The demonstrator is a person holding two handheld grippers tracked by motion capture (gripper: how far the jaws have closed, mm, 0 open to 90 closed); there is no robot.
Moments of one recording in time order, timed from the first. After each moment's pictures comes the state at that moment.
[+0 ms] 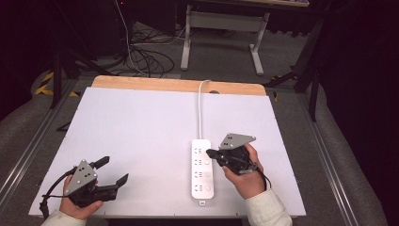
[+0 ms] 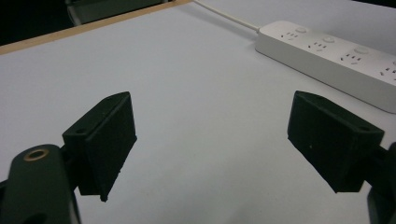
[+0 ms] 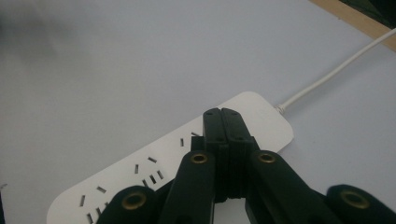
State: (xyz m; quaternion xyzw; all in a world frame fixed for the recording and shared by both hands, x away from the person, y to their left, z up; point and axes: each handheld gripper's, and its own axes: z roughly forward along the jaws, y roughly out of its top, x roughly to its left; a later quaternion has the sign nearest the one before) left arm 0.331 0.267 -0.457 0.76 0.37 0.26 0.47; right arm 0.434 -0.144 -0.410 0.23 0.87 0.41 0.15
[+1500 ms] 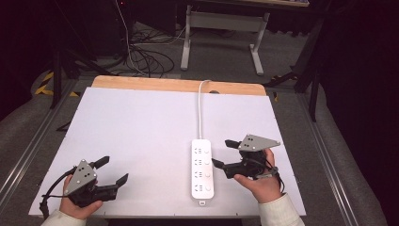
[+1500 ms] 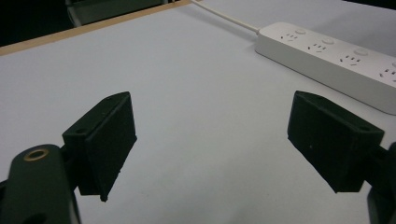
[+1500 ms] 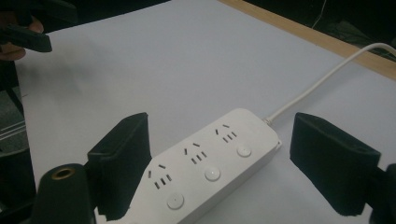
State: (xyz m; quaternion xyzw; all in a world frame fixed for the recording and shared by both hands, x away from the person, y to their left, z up) left arm 0.330 0.267 -0.456 0.75 0.37 0.26 0.48; right arm 0.418 -0.179 -0.397 0.25 0.83 0.48 0.15
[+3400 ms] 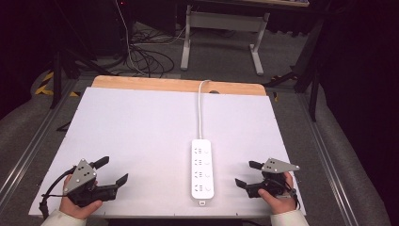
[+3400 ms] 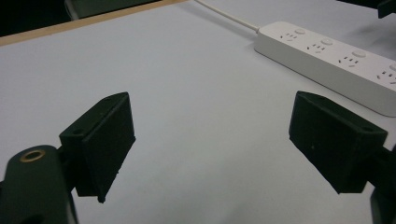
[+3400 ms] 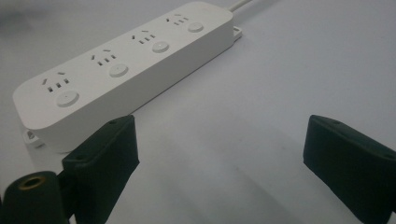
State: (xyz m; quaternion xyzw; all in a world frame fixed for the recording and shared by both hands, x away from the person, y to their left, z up) left arm 0.331 0.267 -0.456 0.75 0.38 0.25 0.48; right arm 0.401 -0.259 -0.481 0.32 0.81 0.47 0.14
